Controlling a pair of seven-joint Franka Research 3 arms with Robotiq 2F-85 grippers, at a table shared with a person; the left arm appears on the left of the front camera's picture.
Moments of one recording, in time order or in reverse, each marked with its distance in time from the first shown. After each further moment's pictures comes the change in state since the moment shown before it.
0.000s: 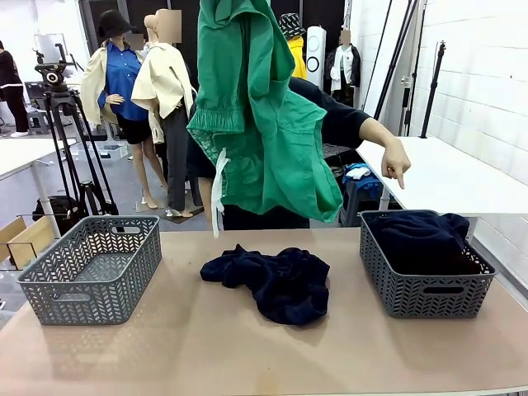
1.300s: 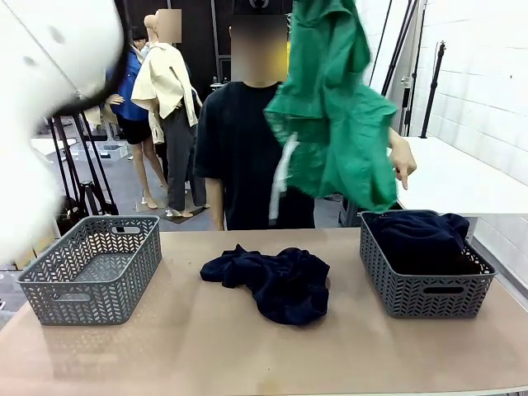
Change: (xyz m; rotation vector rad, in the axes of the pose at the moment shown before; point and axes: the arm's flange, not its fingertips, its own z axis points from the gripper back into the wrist) left arm 0.096 -0.095 -0.086 -0.025 -0.336 -0.099; right arm 0.000 0.000 0.000 0.000 0.000 0.001
